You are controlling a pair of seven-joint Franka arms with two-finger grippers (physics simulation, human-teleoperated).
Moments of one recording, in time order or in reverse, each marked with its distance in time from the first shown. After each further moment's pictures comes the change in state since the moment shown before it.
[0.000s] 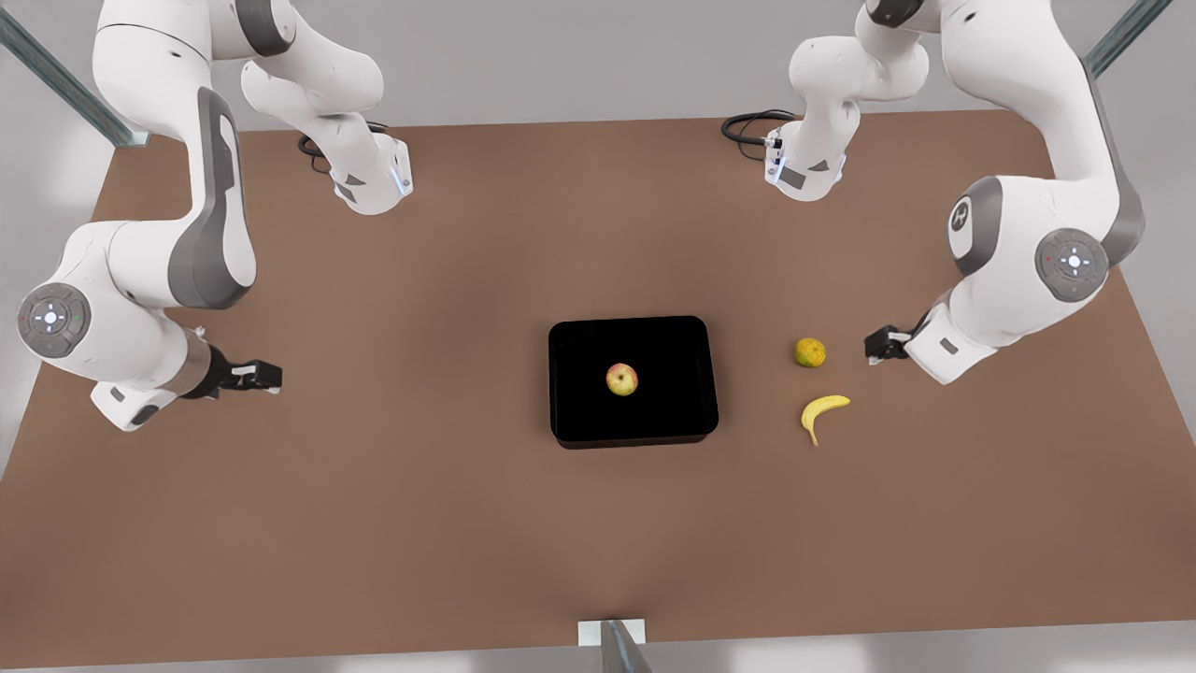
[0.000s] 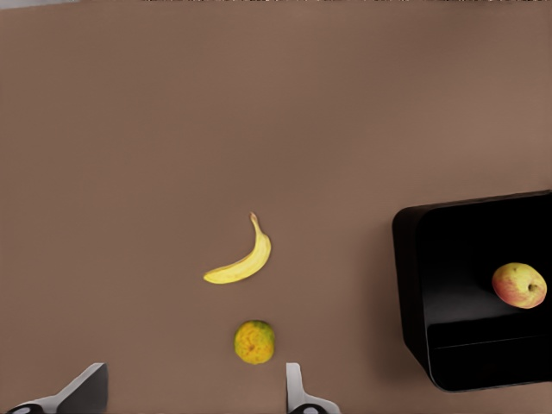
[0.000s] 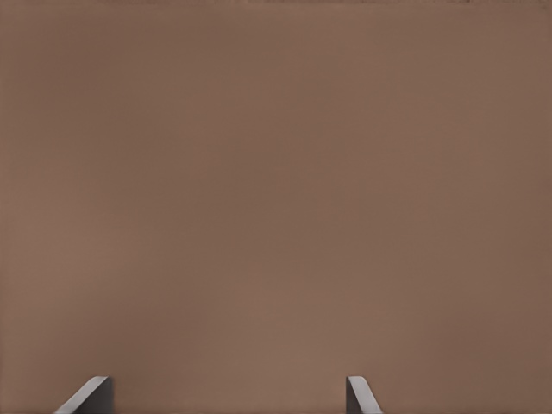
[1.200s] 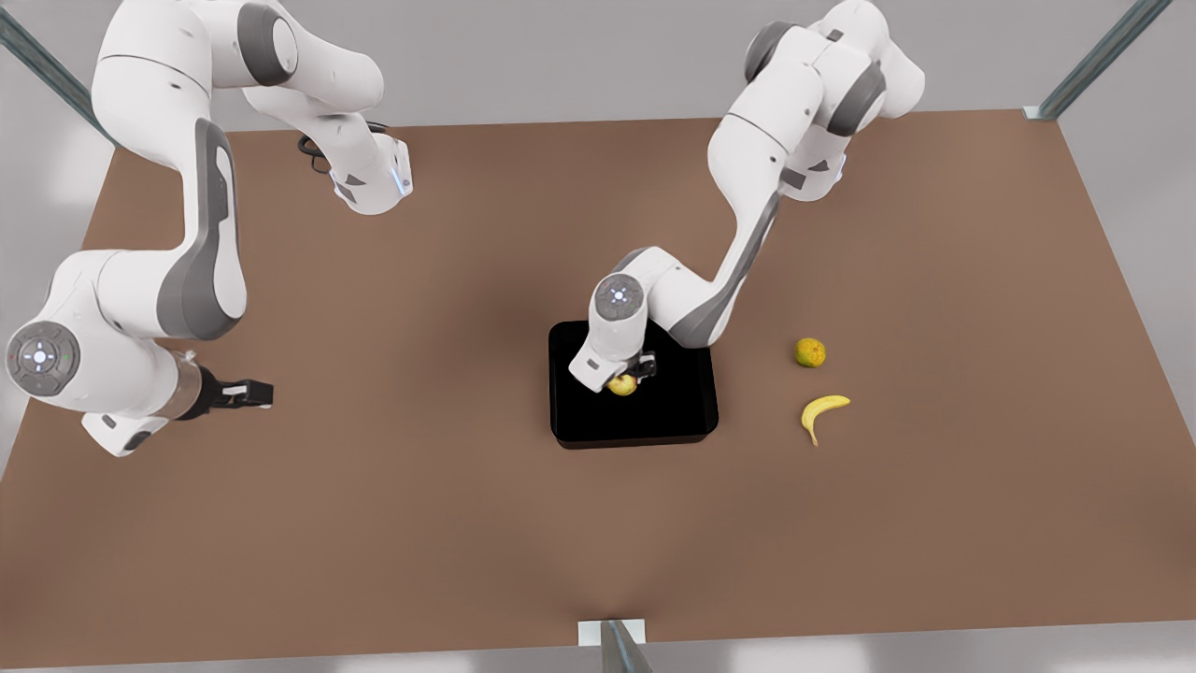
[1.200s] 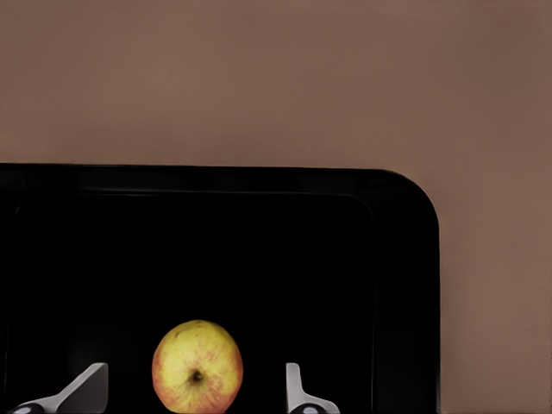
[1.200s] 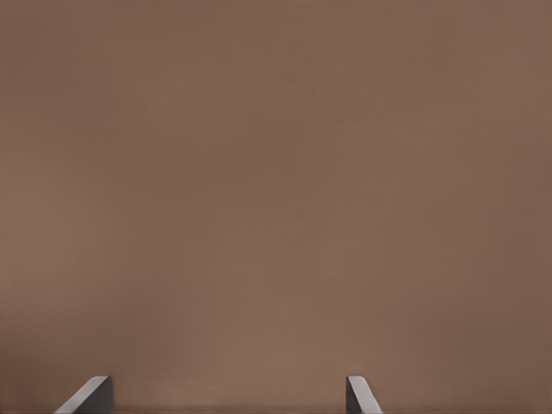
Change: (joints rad) left arm -0.623 0.491 0.001 0.099 0.063 0.485 -0.797; right arm -0.014 0.117 -0.009 0.146 -0.008 -0.078 -0.026
